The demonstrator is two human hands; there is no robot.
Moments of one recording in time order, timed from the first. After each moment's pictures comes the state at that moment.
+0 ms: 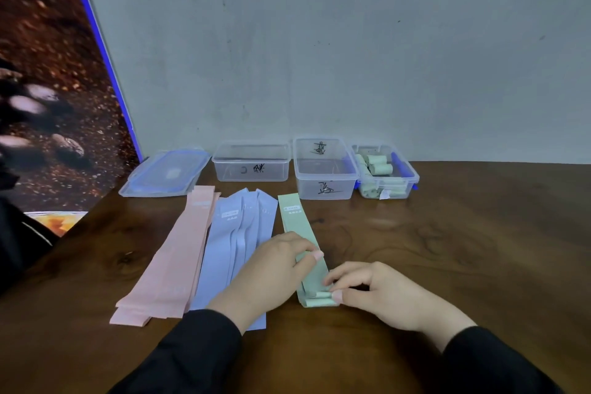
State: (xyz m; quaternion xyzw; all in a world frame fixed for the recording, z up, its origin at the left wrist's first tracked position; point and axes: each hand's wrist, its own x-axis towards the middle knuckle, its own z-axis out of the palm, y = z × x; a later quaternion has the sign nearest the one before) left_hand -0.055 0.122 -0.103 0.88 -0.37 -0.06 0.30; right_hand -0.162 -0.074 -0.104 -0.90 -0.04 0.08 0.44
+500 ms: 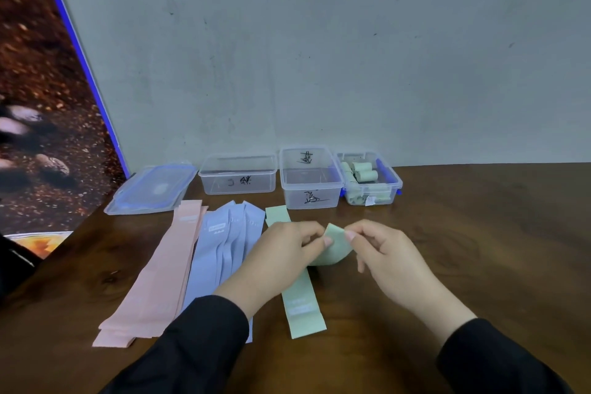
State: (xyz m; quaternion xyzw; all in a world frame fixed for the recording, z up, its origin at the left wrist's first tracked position) left_hand -0.062 0.089 -0.056 0.85 -0.40 -0.04 0.34; right_hand -0.169 -0.084 -0.063 -0.88 0.05 -0.18 0.43
